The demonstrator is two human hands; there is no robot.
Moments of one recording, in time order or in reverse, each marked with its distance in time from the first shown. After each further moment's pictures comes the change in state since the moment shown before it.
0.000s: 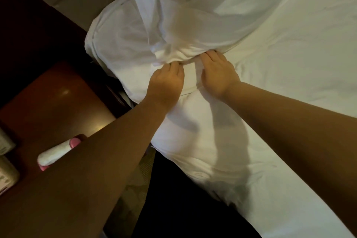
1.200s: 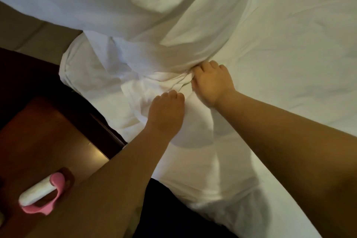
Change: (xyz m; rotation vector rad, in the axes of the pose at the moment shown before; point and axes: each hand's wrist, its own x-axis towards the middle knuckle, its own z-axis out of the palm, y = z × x) left_hand 0.031 0.070 -0.036 -0.198 -0.220 -0.061; right_hand 0.013 0.066 -0.010 -0.283 0.117 -0.018
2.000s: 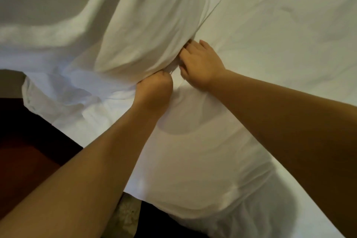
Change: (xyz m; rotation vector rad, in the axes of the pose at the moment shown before) left_hand 0.097 0.031 -0.028 0.012 -0.093 -0.079; right_hand 0.034 0.083 0.002 0.142 0.094 -0.026
